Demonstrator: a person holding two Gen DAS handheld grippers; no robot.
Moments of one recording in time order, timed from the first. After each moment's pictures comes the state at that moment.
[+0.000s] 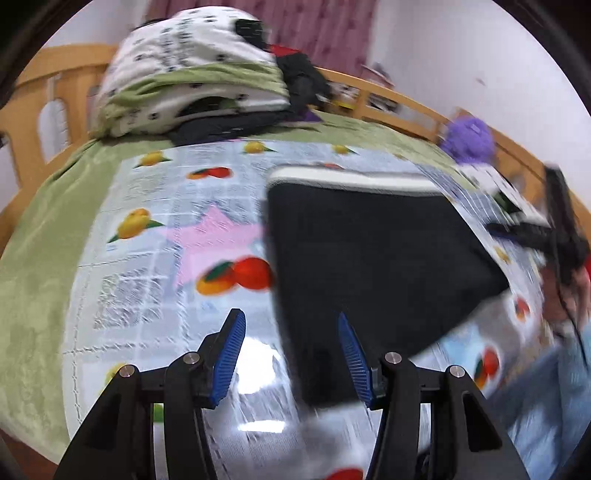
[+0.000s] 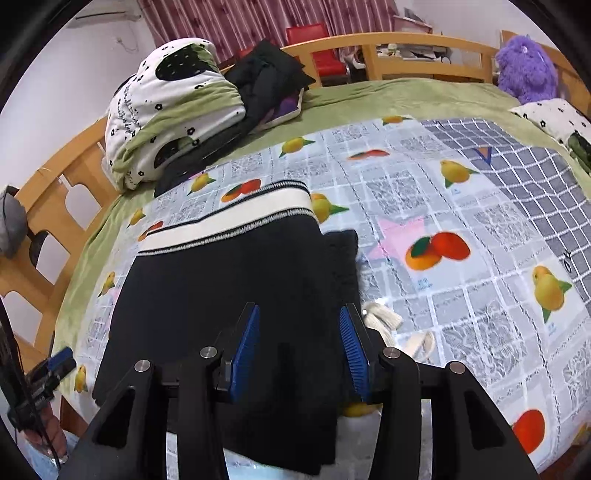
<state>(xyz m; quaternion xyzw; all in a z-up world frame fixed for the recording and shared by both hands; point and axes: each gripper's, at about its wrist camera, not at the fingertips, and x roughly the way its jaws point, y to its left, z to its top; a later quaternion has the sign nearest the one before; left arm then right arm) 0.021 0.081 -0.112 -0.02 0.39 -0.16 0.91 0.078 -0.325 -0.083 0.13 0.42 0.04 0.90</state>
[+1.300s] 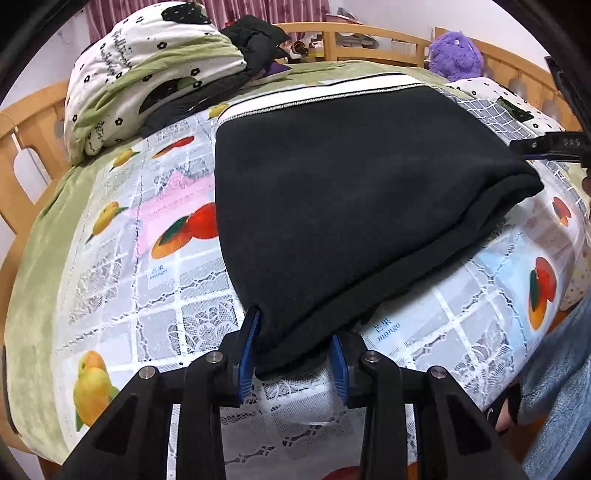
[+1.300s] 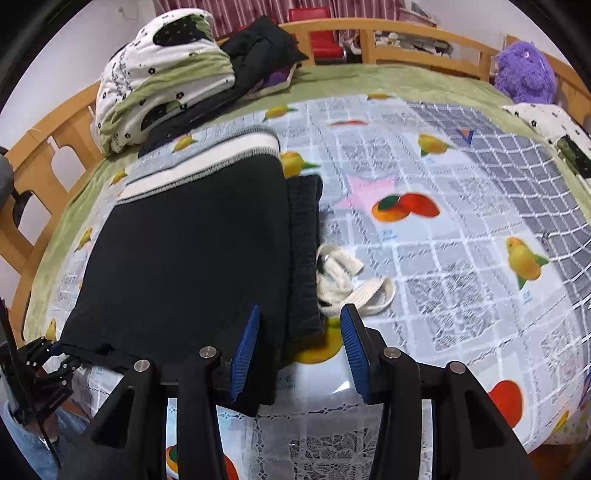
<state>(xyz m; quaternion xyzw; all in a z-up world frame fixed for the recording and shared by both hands) 0.010 0.015 -0.161 0.13 0.43 -0.13 0.88 0.049 -0.334 -0.114 0.07 0.46 0.02 0.88</state>
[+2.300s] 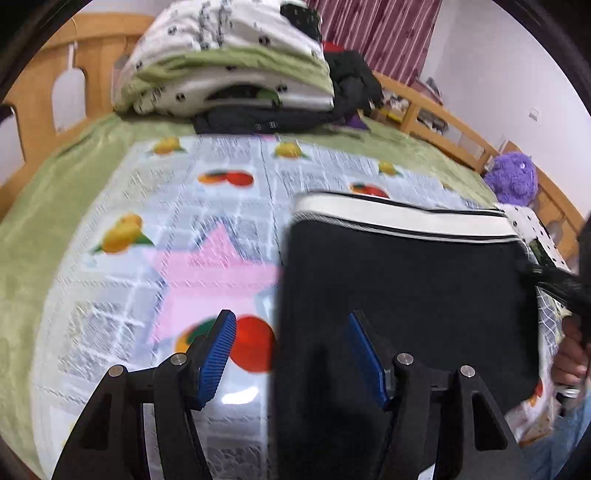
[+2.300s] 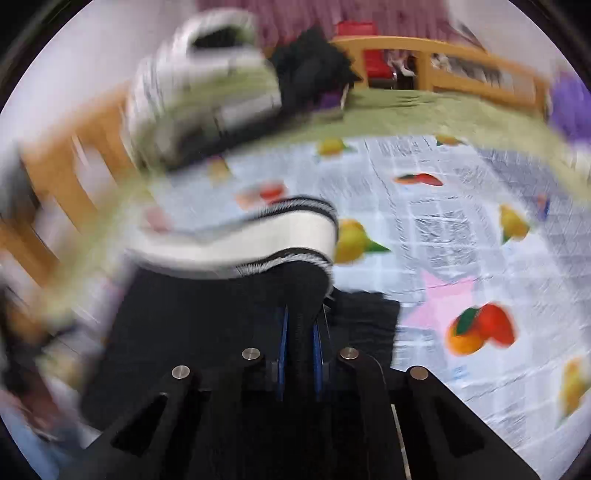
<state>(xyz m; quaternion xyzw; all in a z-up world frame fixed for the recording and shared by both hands) 0.118 0.065 -0.115 -0.09 0.40 -0.07 0.91 0.147 -0.334 -0.075 0.15 0.39 0.14 0.90</state>
